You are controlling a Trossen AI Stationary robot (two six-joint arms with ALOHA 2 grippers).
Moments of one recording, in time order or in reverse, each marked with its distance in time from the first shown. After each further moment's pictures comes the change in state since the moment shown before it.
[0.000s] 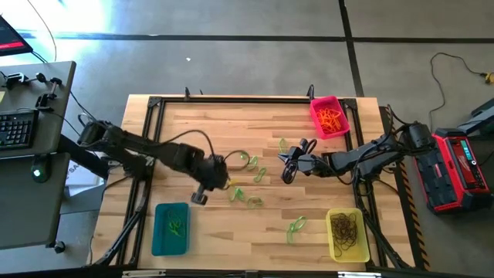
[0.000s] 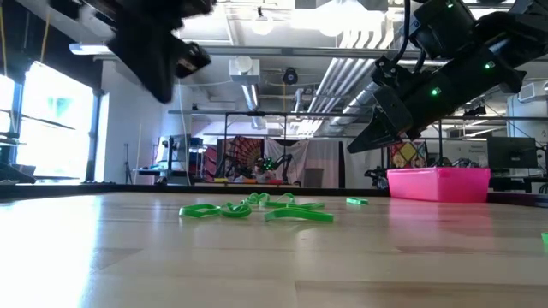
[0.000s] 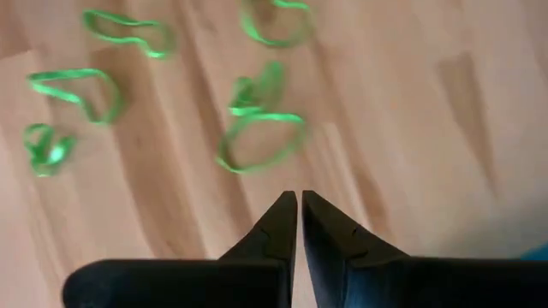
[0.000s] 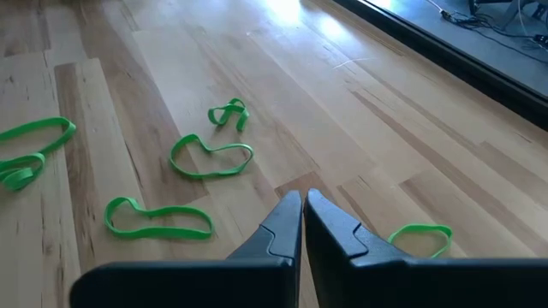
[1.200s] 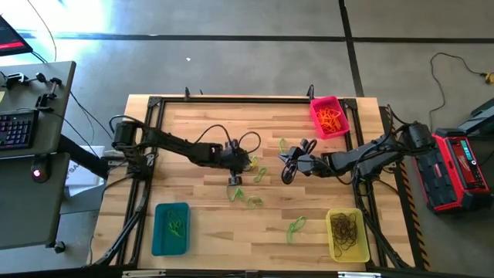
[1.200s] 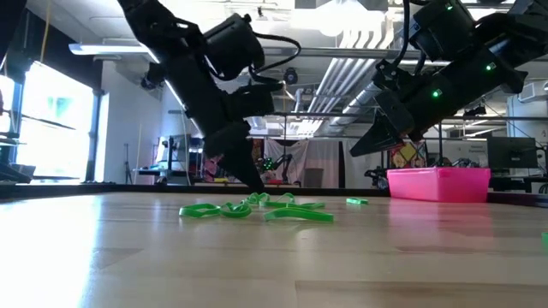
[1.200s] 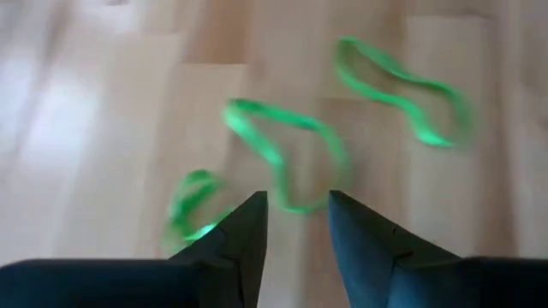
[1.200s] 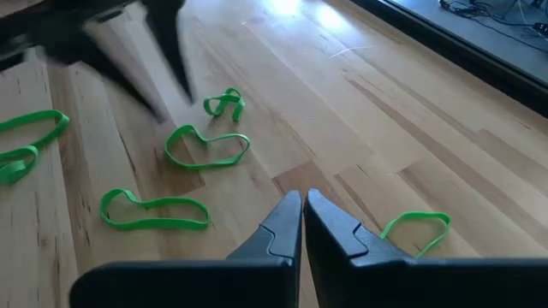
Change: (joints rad) left arm 0.224 0.327 -0.162 0.720 -0.254 -0.102; right arm 0.000 0.000 0.000 -0.030 0.000 0.030
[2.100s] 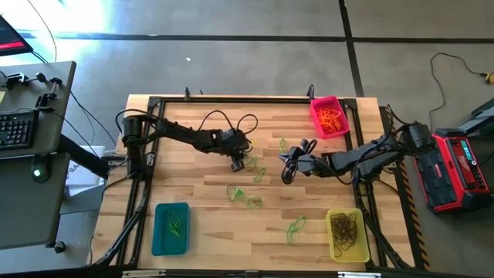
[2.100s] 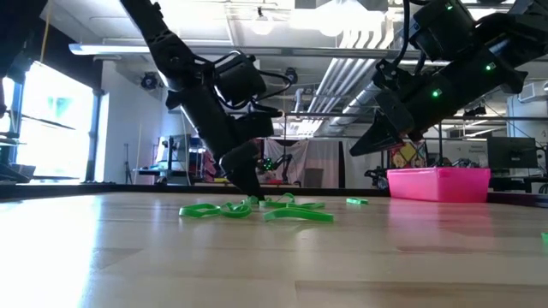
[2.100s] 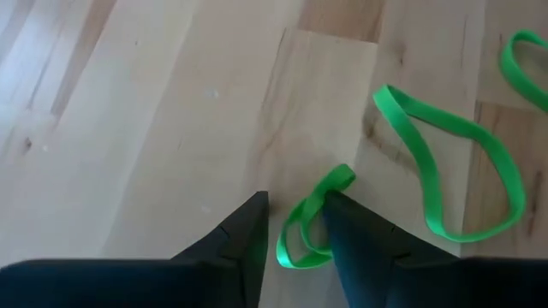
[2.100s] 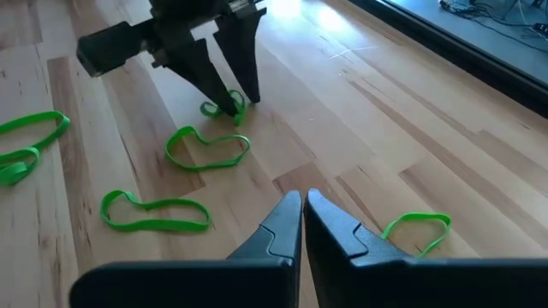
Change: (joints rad) left arm 0.188 0.097 0.005 0.053 0.128 -0.010; right arm 0.000 0.000 0.000 0.004 0.000 -0.001
